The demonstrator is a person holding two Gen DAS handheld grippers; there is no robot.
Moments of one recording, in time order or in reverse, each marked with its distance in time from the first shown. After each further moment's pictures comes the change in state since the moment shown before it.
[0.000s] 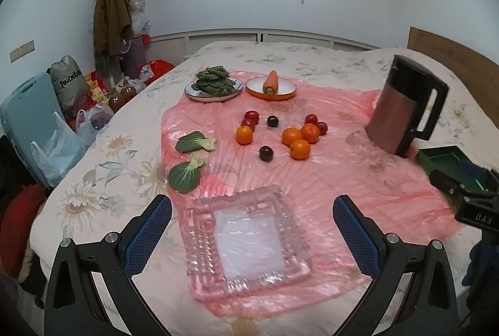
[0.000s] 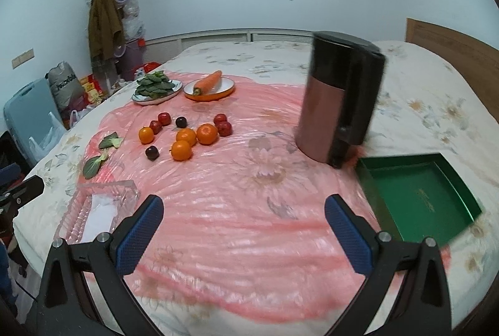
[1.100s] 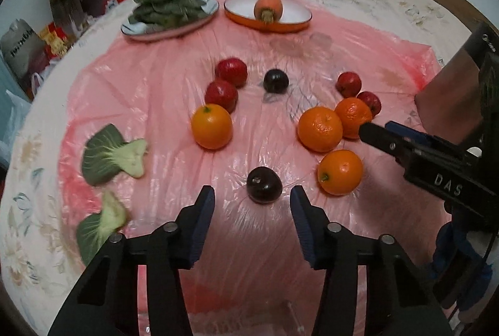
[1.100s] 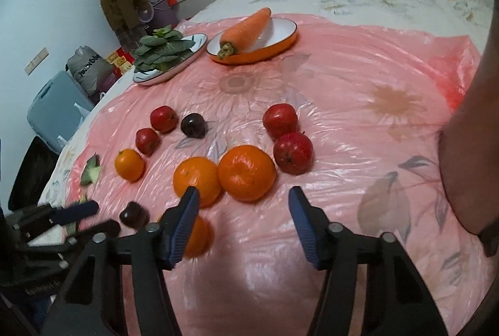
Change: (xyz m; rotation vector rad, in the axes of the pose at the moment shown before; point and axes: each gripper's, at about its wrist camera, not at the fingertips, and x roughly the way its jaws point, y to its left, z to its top) left arm 0.240 -0.012 0.066 -0.008 0.411 -0.078; right arm 0.274 0.029 0.076 0.088 0.287 0.315
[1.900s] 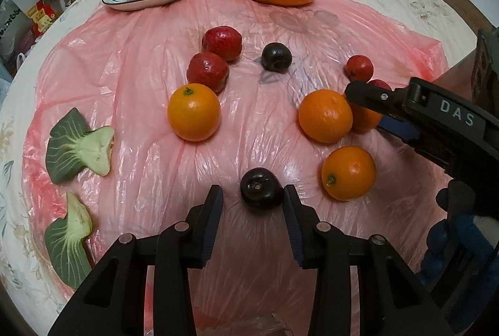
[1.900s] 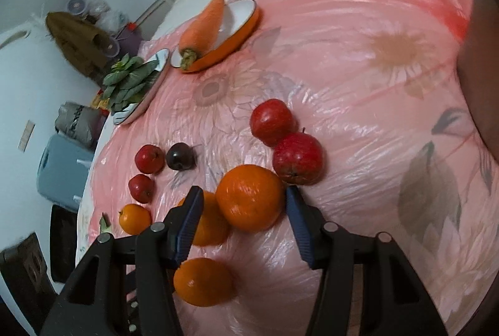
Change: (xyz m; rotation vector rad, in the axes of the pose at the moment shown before) left arm 0.032 0.005 0.007 -0.040 0.112 -0.066; right arm 0.035 -0.019 0.016 0.353 0.046 0.048
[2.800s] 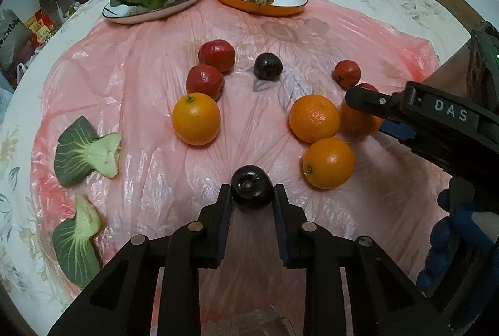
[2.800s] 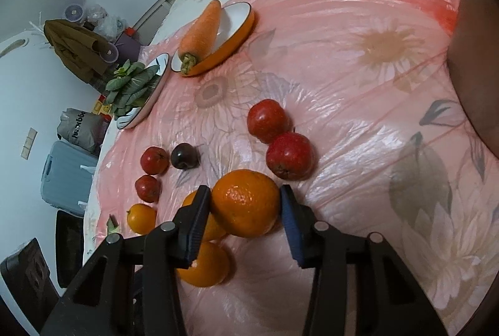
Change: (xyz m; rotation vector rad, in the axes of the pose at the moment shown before) left arm -0.018 -0.001 -0.007 0.030 -0.049 -0.004; right arm -0.016 -0.003 -0.004 0.015 -0.015 0.019
